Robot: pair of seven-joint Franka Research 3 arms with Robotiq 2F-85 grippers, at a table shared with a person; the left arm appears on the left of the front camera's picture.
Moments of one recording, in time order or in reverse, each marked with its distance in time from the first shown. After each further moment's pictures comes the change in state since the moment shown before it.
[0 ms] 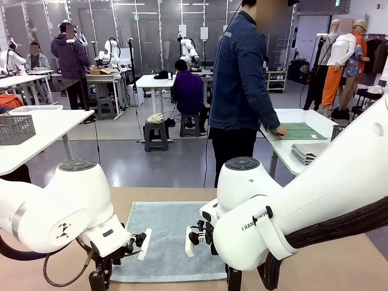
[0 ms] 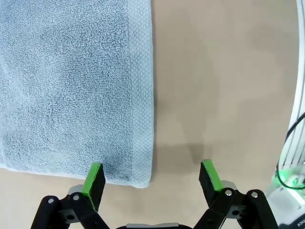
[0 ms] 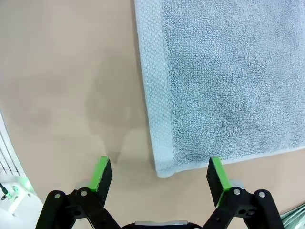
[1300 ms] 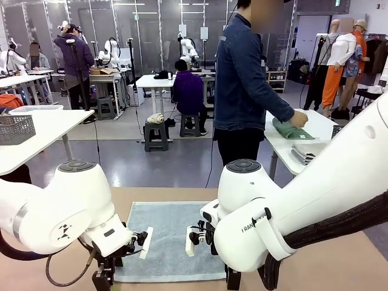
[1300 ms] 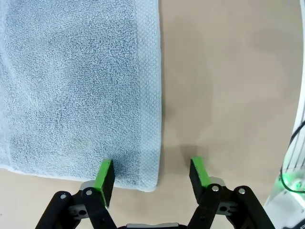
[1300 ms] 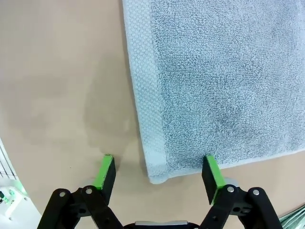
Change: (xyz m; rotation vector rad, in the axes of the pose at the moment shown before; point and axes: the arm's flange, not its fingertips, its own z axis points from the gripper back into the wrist) left arm 0.003 0.002 0.000 0.025 -0.014 -0.004; right arm -0.001 -0.005 -0.007 -0.014 -0.014 -0.003
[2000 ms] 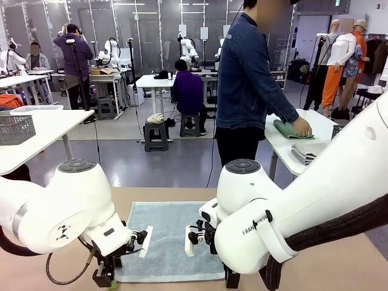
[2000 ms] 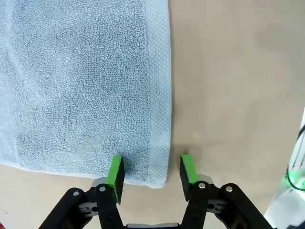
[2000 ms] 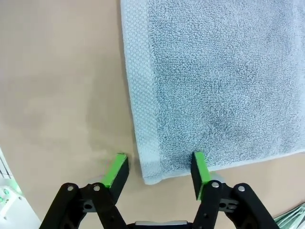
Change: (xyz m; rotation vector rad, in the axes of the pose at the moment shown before) left arm -0.001 0.004 0.002 0.029 0.013 -0.014; right arm 0.002 -0.001 0.002 -0.025 -0.003 0.026
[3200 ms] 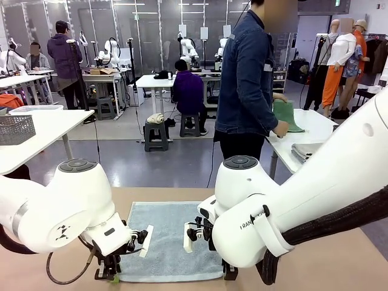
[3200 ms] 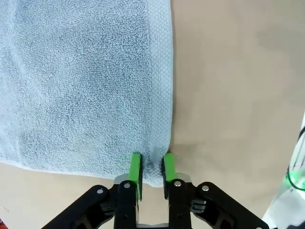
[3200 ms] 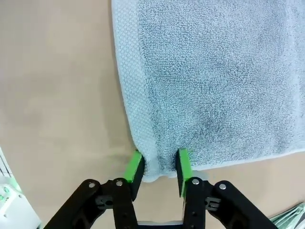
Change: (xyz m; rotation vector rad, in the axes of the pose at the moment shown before) left arm 0.001 0.000 0.002 0.009 0.006 0.001; right arm 0.004 -0.007 0.004 0.005 0.007 0.001
